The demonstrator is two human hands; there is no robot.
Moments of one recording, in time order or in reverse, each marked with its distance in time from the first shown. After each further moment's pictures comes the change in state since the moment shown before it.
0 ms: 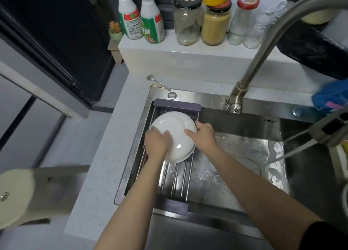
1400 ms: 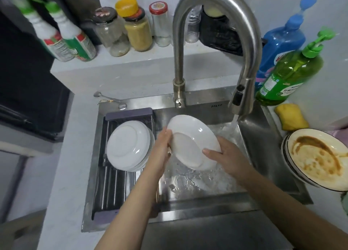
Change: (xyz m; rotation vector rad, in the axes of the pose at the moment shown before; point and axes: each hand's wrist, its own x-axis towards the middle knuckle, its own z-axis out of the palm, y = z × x) left_hand -0.097 0.045 0.076 -0.527 -0.690 0.095; right_hand -0.130 0.108 -0.138 0.449 0.095 -0.143
